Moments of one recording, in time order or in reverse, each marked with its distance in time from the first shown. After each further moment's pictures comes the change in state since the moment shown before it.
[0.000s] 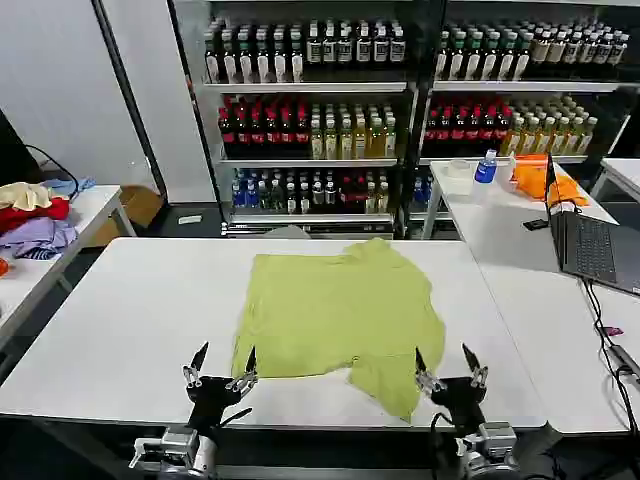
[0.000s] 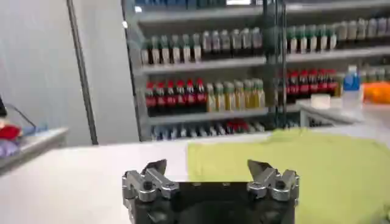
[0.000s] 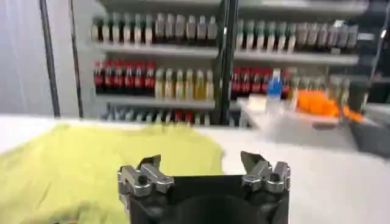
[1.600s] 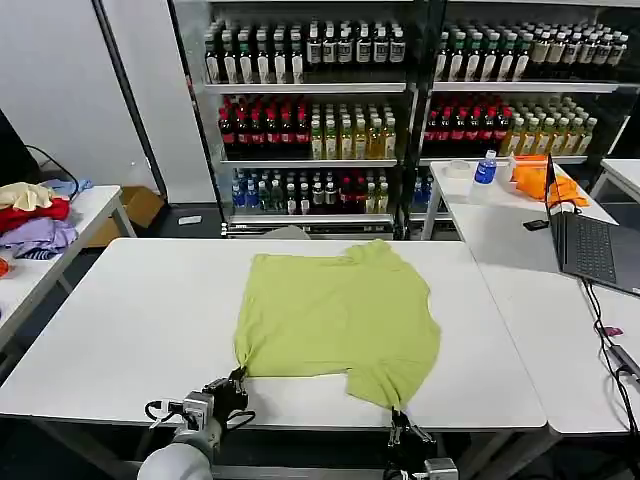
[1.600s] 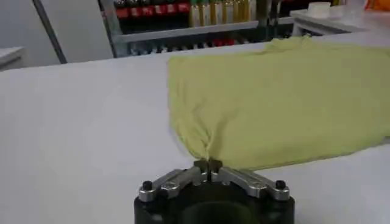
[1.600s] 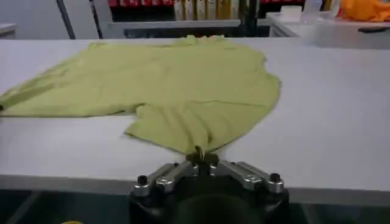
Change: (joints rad) left arm -0.129 0.105 0.054 0.111 -0.207 0.249 0.010; right arm -0.090 0.026 -0.119 0.015 -0.021 -0.024 0.018
